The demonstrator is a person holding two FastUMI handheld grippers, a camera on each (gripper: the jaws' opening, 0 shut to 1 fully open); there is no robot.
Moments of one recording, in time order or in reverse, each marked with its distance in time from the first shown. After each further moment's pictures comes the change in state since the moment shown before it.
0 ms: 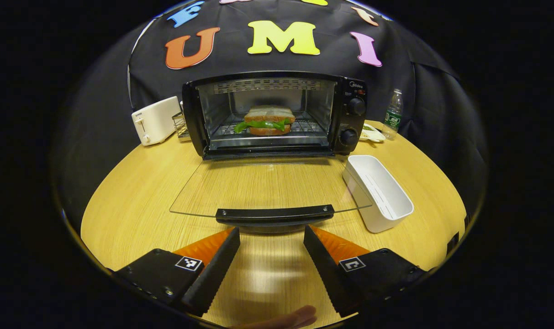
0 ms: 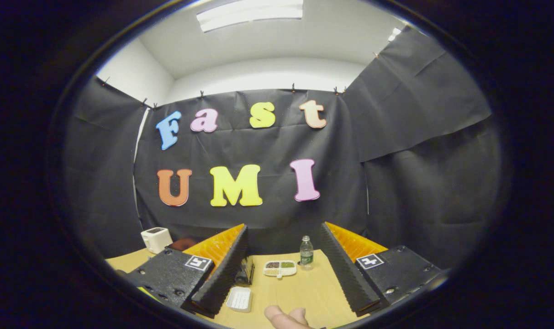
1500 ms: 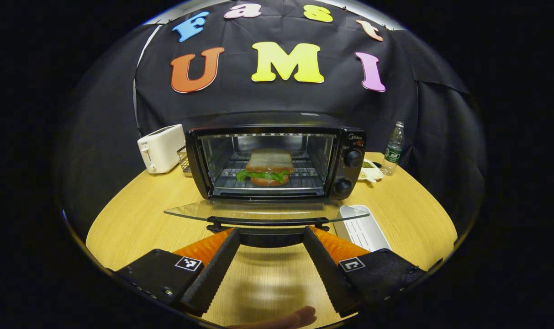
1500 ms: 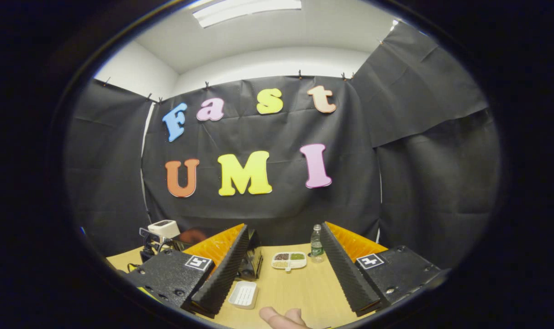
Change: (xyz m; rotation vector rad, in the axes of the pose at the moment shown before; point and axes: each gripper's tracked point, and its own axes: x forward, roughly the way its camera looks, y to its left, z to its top) left arm -0.018 -0.006 0.092 -0.021 -0.174 0.030; right arm 0.024 0.008 -0.035 0.005 0.069 0.078
